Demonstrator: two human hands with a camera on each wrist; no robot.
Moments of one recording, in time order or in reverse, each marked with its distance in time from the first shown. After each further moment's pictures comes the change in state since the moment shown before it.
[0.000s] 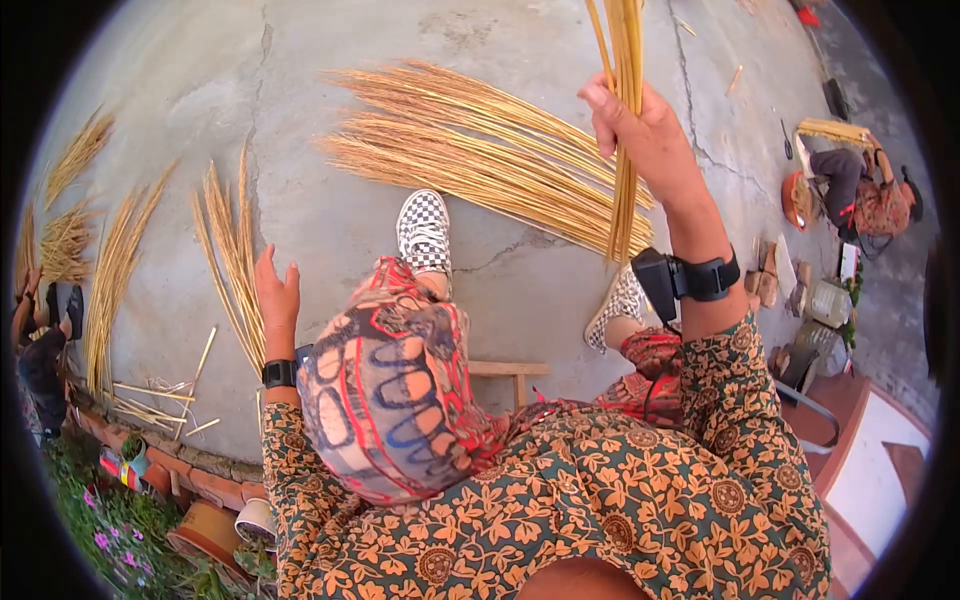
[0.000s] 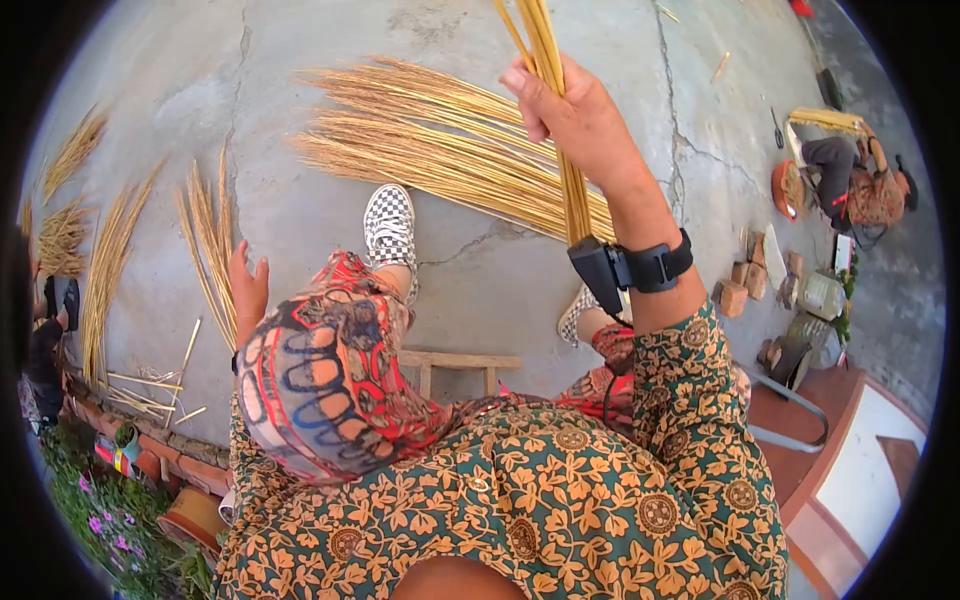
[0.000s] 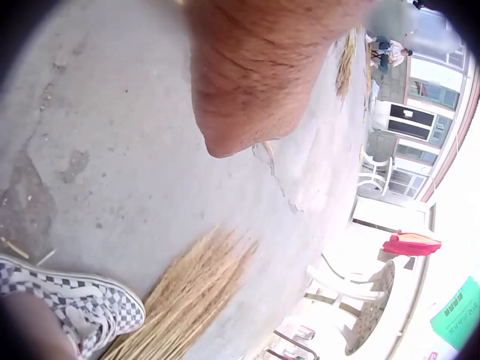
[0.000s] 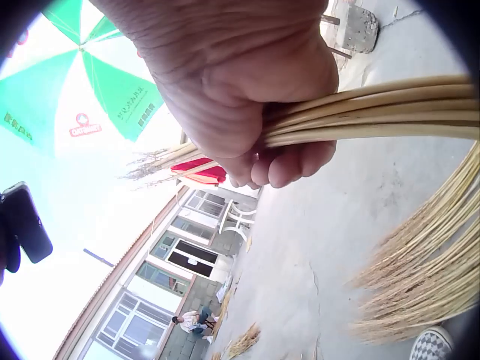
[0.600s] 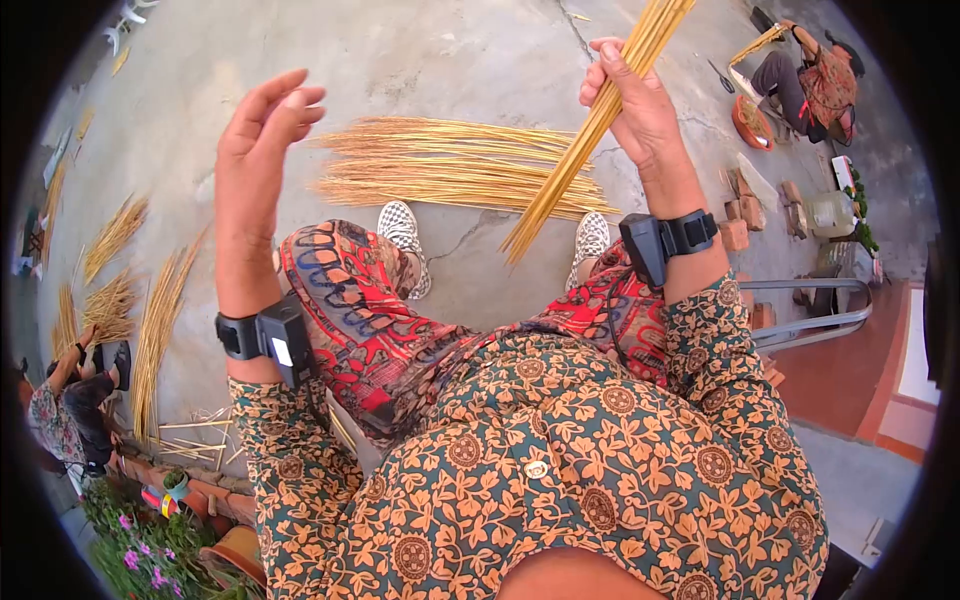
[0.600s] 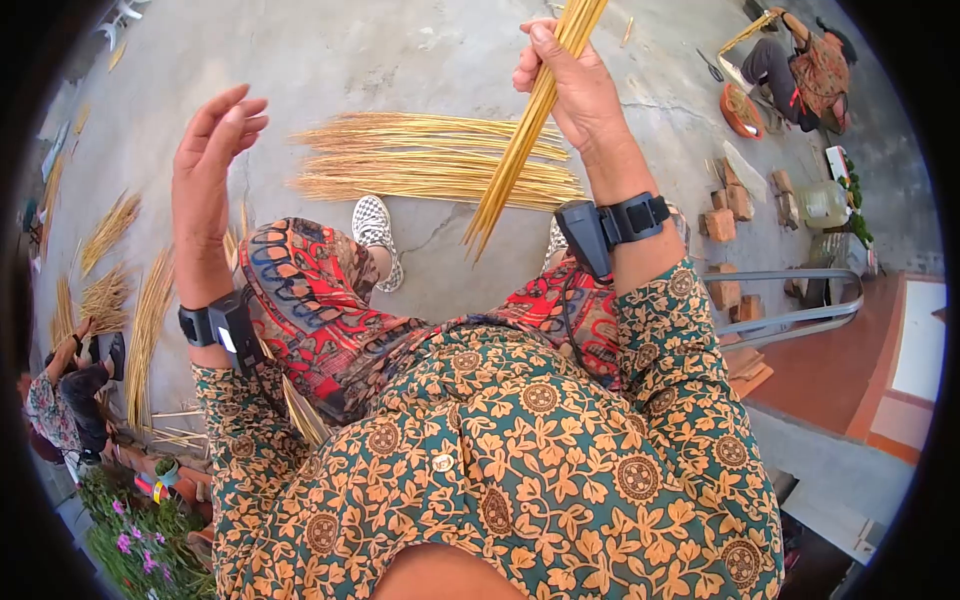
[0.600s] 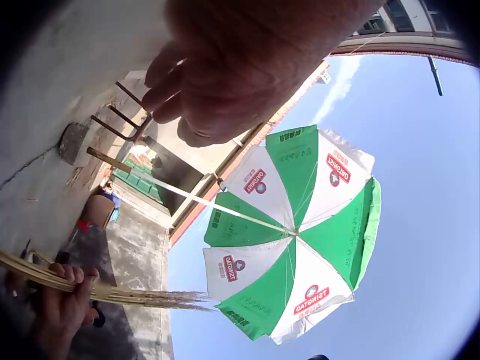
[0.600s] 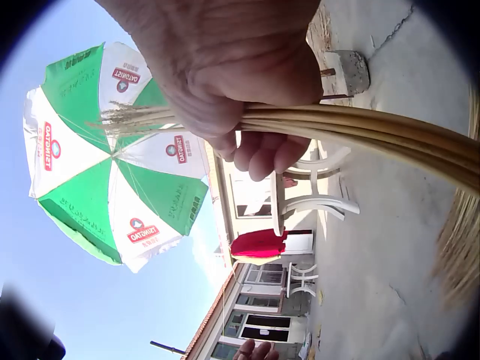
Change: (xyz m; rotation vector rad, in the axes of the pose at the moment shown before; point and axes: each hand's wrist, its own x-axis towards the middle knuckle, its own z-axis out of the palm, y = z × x) left_hand 0.085 0.328 -0.149 -0.977 -0.268 0.370; right_hand -0.071 0.035 -0.071 0.644 0.342 -0.200
